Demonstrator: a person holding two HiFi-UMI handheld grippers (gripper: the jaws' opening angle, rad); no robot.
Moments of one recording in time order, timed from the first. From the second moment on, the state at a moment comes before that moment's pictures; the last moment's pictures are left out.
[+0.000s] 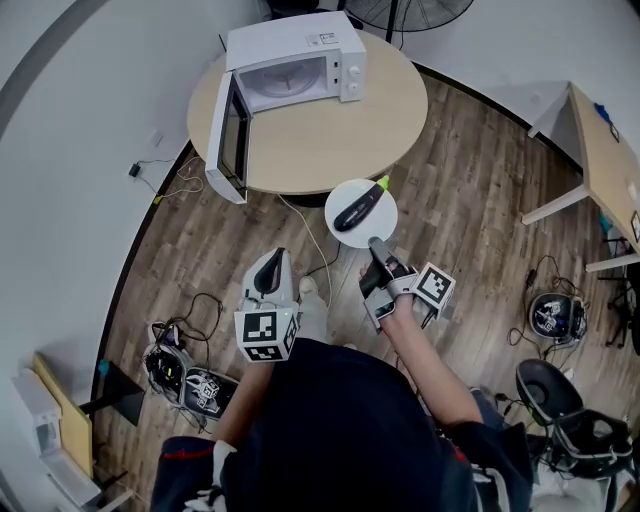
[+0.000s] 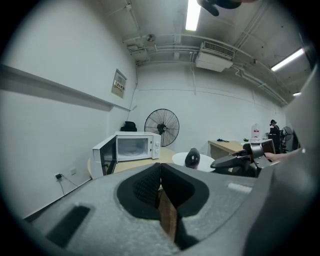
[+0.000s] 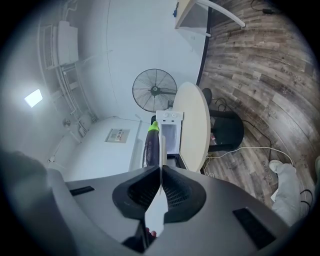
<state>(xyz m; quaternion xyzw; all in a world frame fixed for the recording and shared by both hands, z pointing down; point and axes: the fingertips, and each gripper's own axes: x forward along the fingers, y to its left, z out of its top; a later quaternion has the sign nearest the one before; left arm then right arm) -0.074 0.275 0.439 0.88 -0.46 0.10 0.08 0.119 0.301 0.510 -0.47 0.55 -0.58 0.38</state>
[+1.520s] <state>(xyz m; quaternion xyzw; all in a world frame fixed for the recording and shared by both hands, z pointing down) -0.084 -0.034 0.442 0.87 -0.47 0.10 0.11 0.095 -0.031 0.506 -0.44 0.56 -0.61 0.35</state>
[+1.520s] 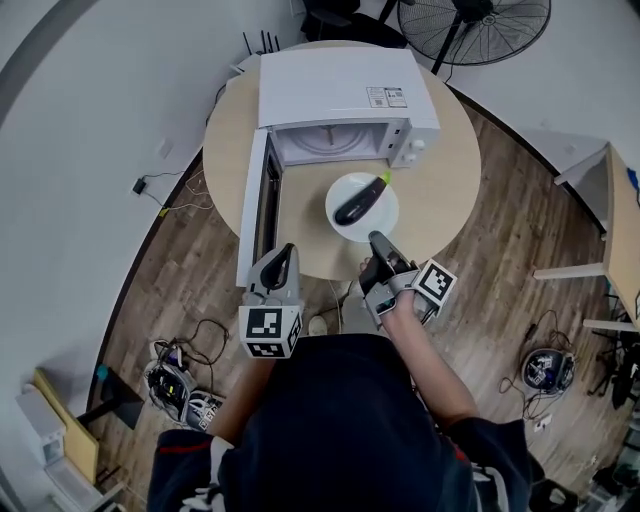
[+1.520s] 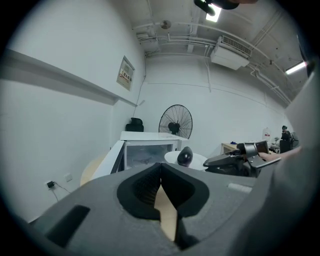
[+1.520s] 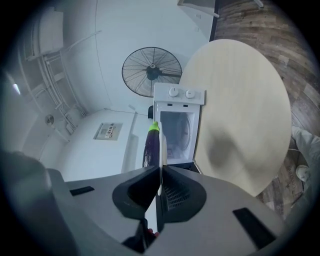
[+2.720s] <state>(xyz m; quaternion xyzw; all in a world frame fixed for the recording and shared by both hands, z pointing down) -0.040 -0.114 0.464 0.79 -0.58 0.11 0.14 0.117 -0.150 0.541 -0.37 0.59 -0.67 0.24</state>
